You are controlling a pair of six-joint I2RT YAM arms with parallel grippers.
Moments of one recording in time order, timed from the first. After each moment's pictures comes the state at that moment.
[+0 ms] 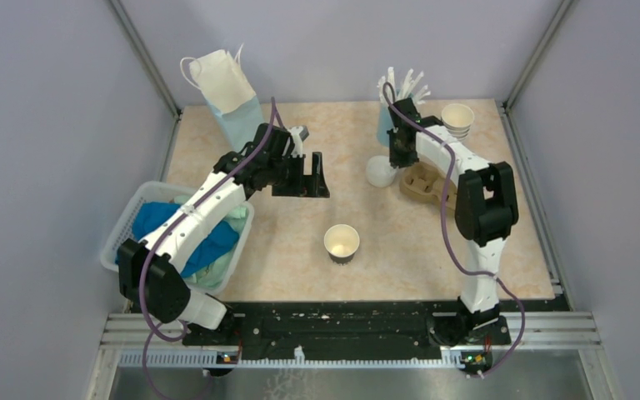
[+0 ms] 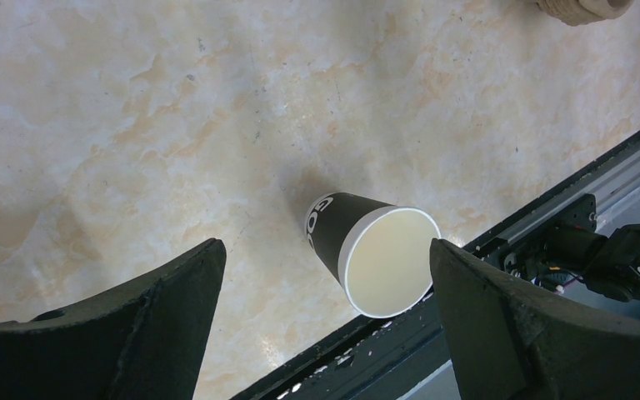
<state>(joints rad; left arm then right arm) -0.52 1.45 1.34 -0.72 0.27 -0.42 0.34 2.03 1.69 -0.72 0.15 0.28</state>
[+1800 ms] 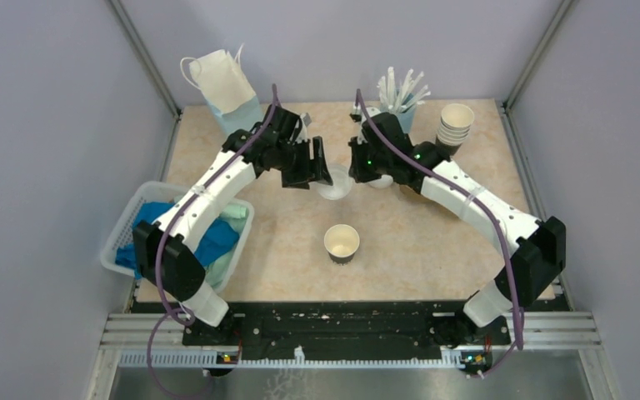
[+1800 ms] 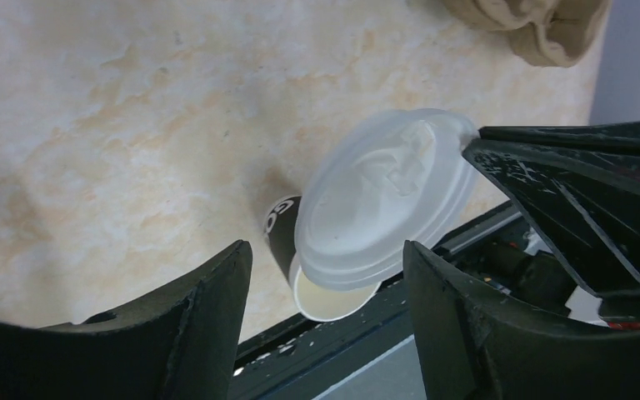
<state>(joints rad) -0.52 1.60 1.58 -0.86 0.31 -0.57 0.68 1.55 1.49 -0.63 0.04 0.33</state>
